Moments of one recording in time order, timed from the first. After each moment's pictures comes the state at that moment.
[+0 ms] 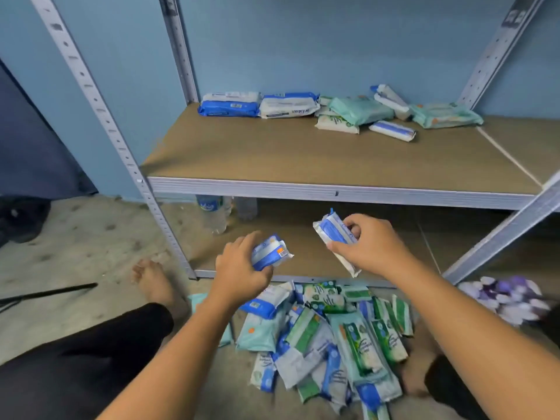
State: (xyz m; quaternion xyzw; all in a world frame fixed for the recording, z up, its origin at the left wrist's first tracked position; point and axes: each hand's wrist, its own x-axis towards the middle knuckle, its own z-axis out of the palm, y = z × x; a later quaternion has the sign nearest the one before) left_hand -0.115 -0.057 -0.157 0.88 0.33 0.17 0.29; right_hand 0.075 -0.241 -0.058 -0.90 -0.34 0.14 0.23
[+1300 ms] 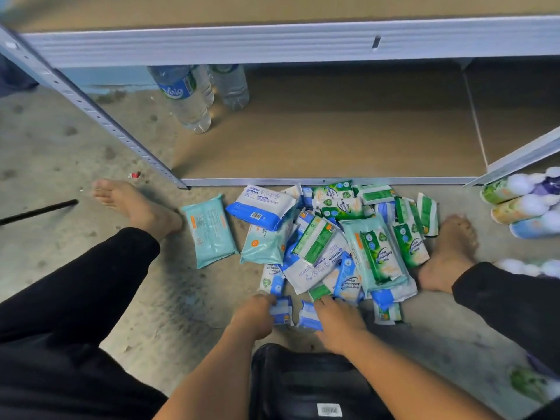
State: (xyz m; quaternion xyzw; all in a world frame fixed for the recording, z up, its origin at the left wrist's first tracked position) left_hand -0.207 -0.163 -0.402 0.80 0.34 -0.38 0.31; right_hand -0.076 -0.328 -0.368 -0.79 -0.46 0.37 -0.13
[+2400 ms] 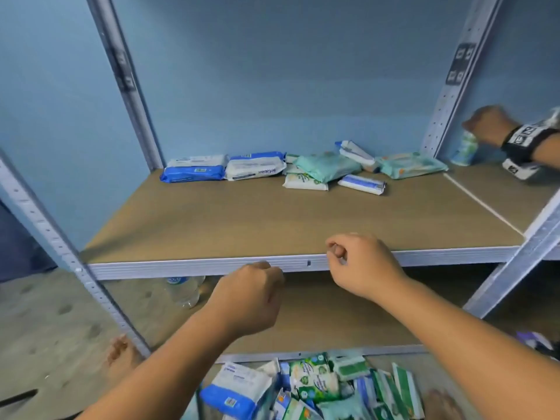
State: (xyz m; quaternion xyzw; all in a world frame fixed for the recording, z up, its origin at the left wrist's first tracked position) left_hand -0.003 -0.048 -0.061 0.99 0.13 0.08 0.08; right_hand 0.166 -0.212 -0.032 -0.88 -0.42 -0.02 0.23
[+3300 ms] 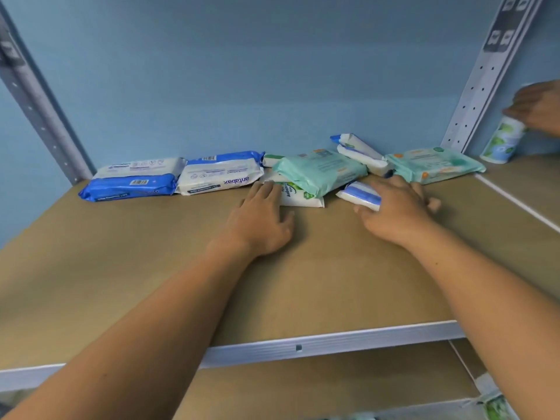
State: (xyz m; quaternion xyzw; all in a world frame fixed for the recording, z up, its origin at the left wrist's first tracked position) left_hand 0.246 0.071 -0.069 0.96 0.18 0.13 0.15; right_hand 0.385 -0.130 -0.046 -0.96 -0.22 -0.06 0.12
